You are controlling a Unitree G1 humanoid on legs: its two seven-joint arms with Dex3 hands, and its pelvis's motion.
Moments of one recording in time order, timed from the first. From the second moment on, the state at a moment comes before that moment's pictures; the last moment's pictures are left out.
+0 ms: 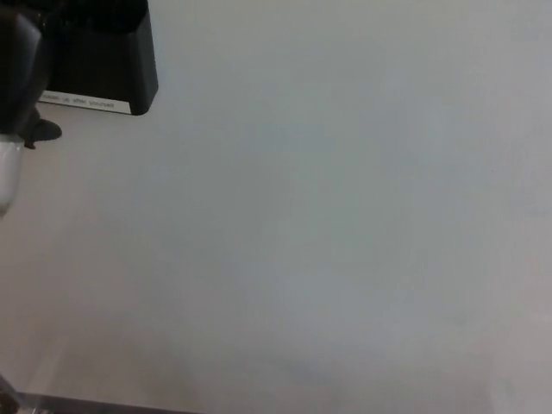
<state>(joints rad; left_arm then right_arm) -0.74 0.68 -0.21 0.64 0.95 -0.22 0.84 0.29 -0.44 0.04 1.28 -0.27 -0.68 -0.36</state>
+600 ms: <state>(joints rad) -0.45 0.62 -0.17 0.19 0.95 -0.05 0.63 0.29 -0.44 0.04 1.28 -0.28 -0.69 -0.36</state>
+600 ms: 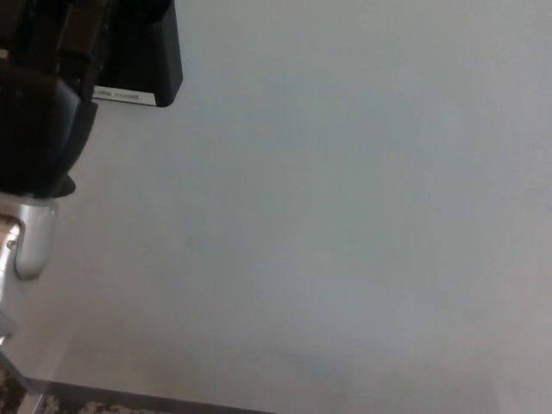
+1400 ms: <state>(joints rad) 0.37 0.50 0.09 -0.44 1.00 0.03 0.44 0.30 -0.44 0.04 1.28 -0.28 -0.69 -0.36</state>
